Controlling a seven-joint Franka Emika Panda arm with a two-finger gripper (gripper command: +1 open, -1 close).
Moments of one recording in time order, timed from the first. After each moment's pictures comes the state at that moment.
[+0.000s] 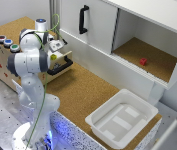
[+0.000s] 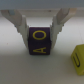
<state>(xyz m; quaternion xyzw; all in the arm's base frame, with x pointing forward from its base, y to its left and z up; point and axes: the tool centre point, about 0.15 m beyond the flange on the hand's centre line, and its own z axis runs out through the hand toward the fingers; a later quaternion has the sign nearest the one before) 0.319 0.330 0.325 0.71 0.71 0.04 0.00</state>
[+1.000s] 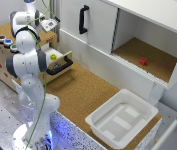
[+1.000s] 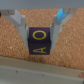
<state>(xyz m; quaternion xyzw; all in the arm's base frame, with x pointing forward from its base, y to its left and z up) 0.303 0.421 0.475 0.65 0.75 0.12 0.02</state>
